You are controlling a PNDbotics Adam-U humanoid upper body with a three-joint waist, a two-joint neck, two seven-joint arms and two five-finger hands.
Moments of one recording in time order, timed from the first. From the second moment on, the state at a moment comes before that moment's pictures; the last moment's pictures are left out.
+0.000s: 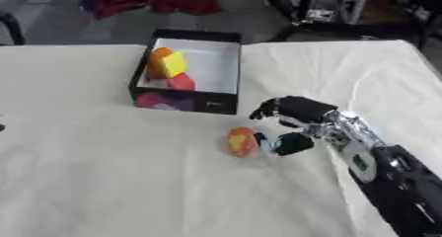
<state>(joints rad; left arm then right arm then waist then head) -0.09 0.30 0.12 -1.68 -0.14 0.11 0.06 -0.48 -0.49 0.38 -1.34 0.83 -0.42 0.34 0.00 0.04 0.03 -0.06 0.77</state>
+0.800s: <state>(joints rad) -0.09 0.30 0.12 -1.68 -0.14 0.11 0.06 -0.50 -0.47 0.41 -1.34 0.95 -0.47 0.34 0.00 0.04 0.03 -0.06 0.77</state>
